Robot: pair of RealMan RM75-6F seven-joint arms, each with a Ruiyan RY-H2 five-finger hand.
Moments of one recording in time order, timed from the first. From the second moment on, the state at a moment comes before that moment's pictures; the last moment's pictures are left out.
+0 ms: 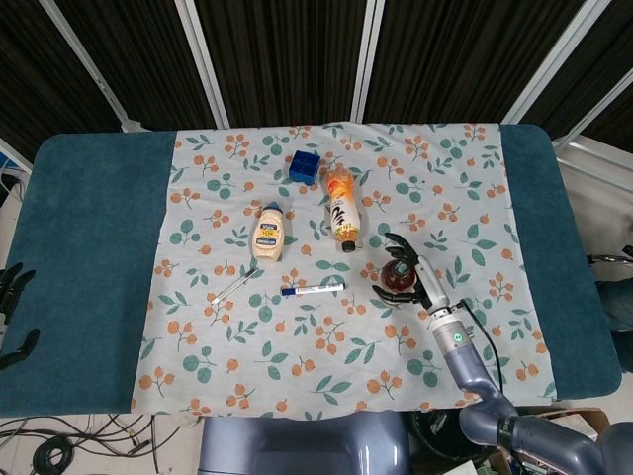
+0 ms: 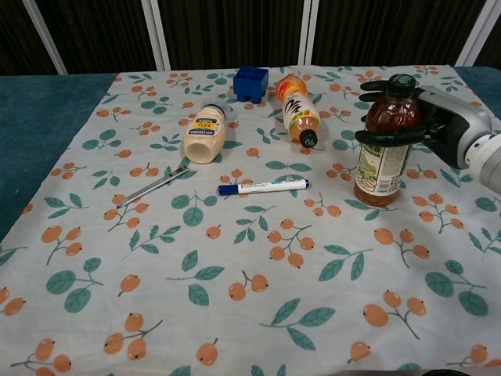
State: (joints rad) left arm -0.10 -0.95 -0.01 -1.67 1.48 1.42 0.03; right arm 0.55 -1.65 0.26 -1.27 -1.32 1.01 0.82
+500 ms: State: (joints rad) left arm -0.10 -0.95 -0.01 -1.67 1.49 1.42 0.02; right arm 0.47 -1.44 0.25 -1.44 -1.41 1.16 0.82
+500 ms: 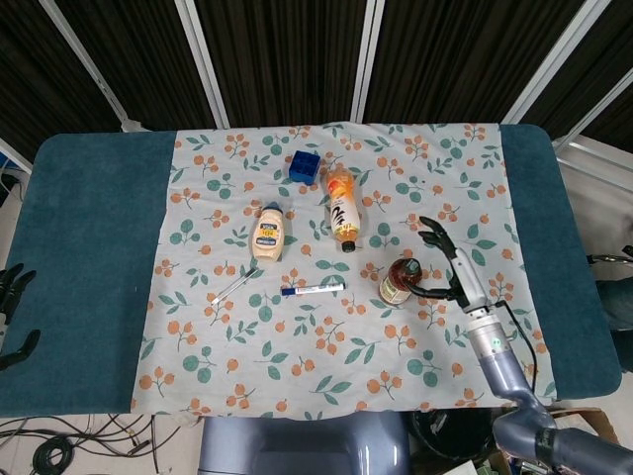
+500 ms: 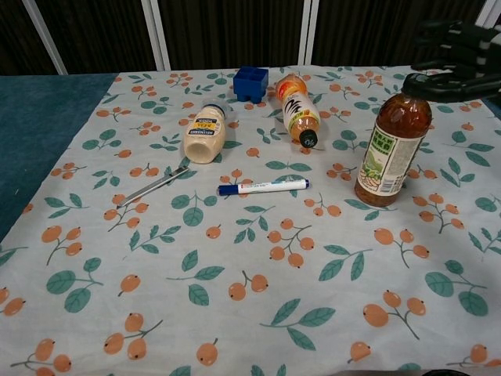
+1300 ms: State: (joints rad) left arm -0.09 -0.96 -0.02 -1.66 1.52 1.46 0.03; right arm 0.10 -1.09 0.01 -1.63 -1.60 1.53 -0.04
